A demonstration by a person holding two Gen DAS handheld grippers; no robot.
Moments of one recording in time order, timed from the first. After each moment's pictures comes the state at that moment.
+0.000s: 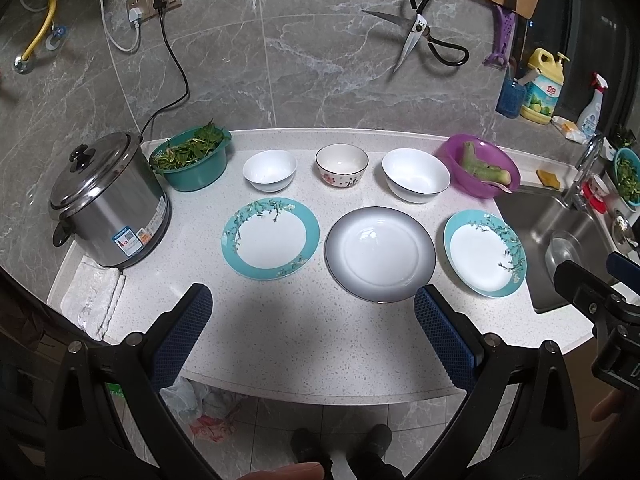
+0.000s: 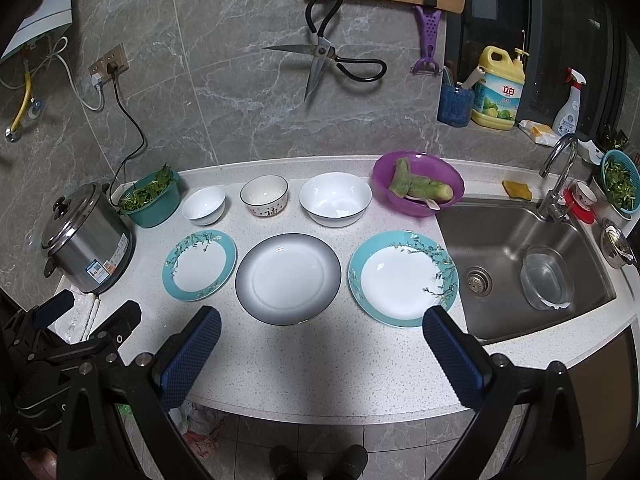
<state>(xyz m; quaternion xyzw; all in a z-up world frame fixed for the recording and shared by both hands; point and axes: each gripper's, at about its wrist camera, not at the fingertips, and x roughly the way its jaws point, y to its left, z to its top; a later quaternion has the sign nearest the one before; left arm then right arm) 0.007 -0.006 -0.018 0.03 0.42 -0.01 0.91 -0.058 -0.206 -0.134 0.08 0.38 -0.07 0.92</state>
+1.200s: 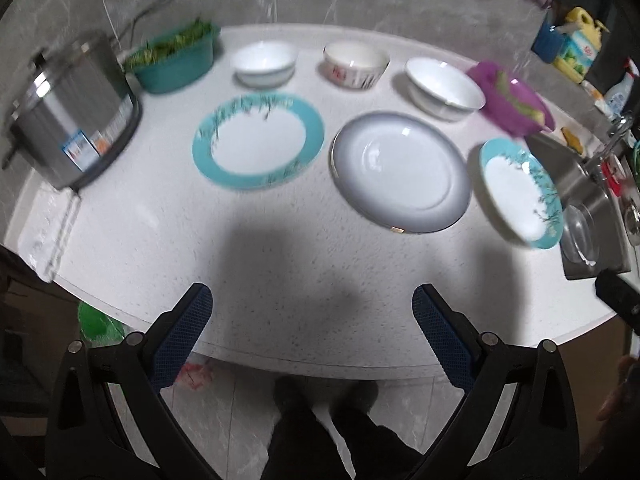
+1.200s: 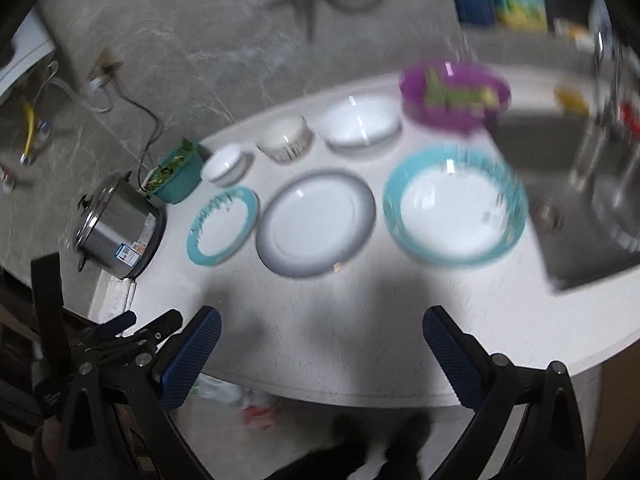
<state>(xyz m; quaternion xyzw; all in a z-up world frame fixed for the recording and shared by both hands) 0.053 0.016 -0.161 -0.02 0.54 -0.02 0.84 -0.044 -0.276 -0.261 0.24 0.44 0.04 0.87</state>
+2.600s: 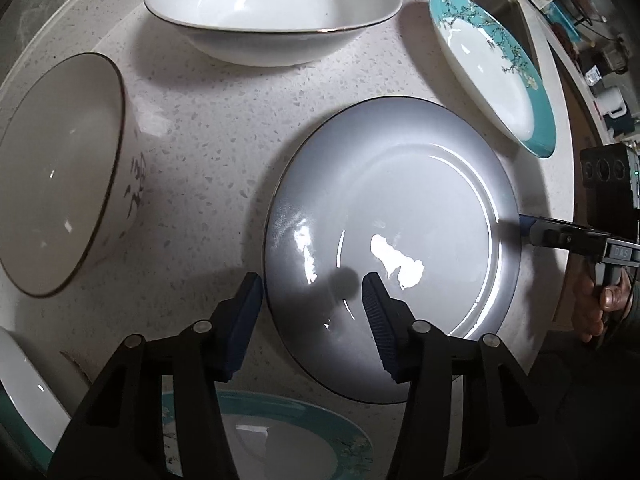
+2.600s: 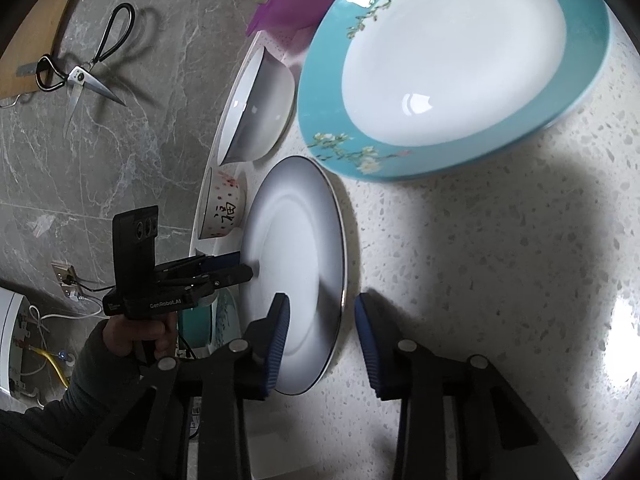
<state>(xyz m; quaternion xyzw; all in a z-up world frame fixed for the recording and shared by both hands) 0.405 -0.102 -0.313 0.30 0.61 -0.46 0.57 0.028 -0.297 -0.415 0.57 0.32 -0.02 0.75</state>
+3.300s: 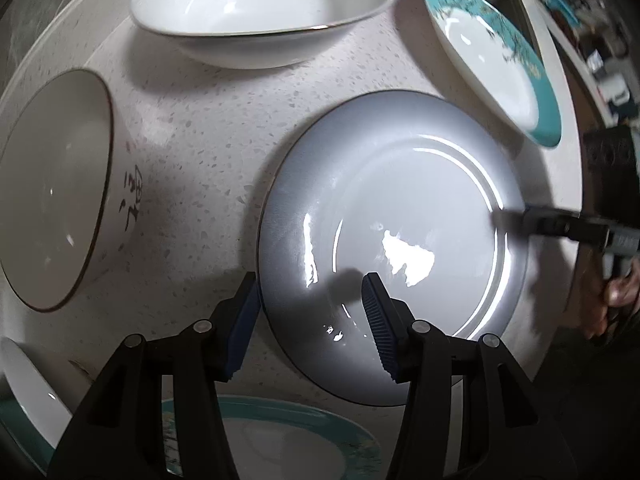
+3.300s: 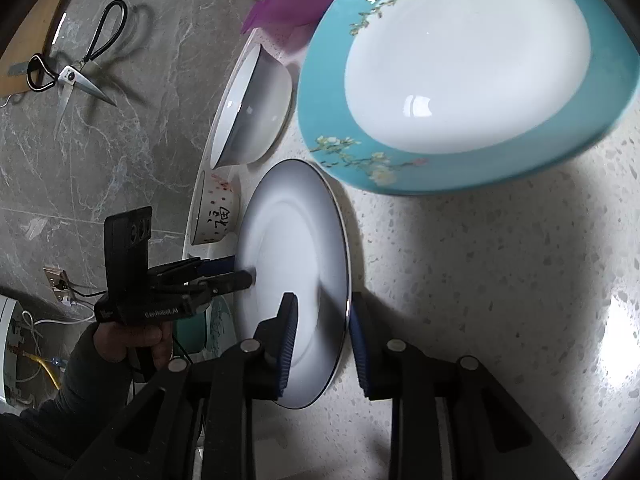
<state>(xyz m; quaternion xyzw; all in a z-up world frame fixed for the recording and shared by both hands) 0.392 -0.114 -0.303 0.34 0.60 -0.46 0.57 0.046 -0.297 -0.413 0.57 0.33 -0.04 0.75</state>
